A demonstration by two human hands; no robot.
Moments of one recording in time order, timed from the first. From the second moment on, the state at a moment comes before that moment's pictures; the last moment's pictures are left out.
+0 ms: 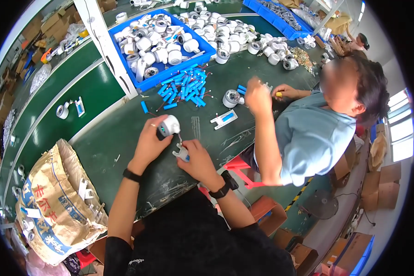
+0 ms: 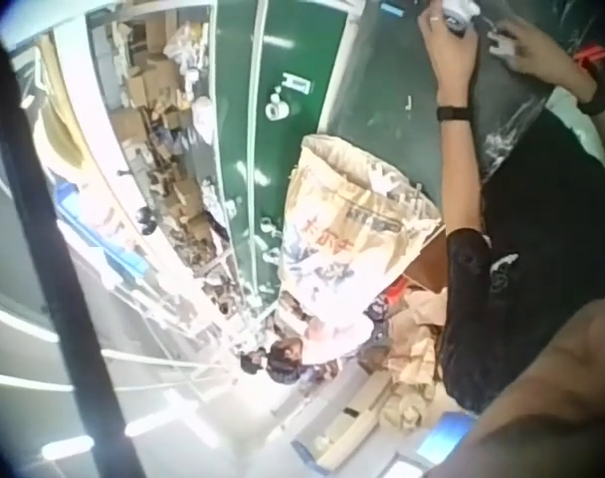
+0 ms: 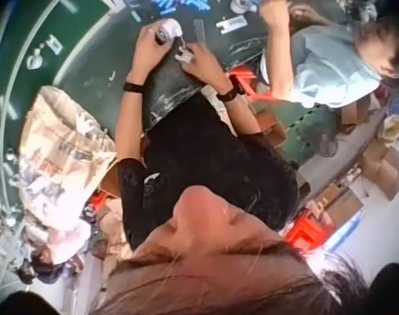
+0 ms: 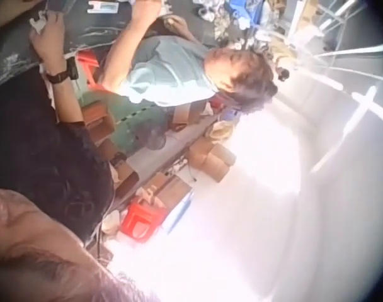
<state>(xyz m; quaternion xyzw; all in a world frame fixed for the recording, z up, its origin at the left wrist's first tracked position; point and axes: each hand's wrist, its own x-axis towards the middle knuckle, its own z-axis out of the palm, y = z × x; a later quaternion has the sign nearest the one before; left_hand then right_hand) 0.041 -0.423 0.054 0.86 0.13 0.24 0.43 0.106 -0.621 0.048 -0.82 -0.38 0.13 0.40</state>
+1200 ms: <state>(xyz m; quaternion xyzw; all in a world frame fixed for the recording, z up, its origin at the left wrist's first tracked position) -0.104 -0.411 0.100 0.81 0.30 0.35 0.37 0.054 -0.553 0.082 -0.66 -0.47 0.25 0.53</state>
